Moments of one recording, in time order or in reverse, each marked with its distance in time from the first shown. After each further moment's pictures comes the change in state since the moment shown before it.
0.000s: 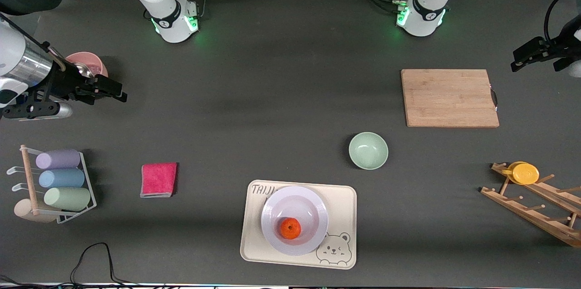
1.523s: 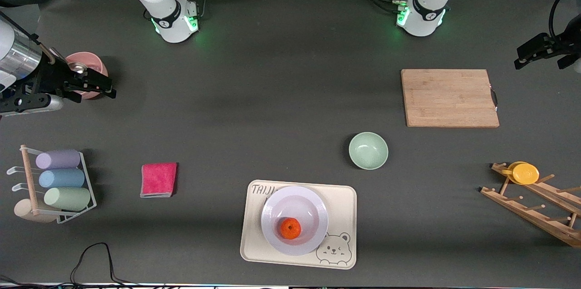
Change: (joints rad) left arm 0.000 0.000 0.001 0.023 -0.002 -0.013 0.004; right arm -0.005 -0.029 -0.003 -0.004 -0.041 -0.004 -0.078
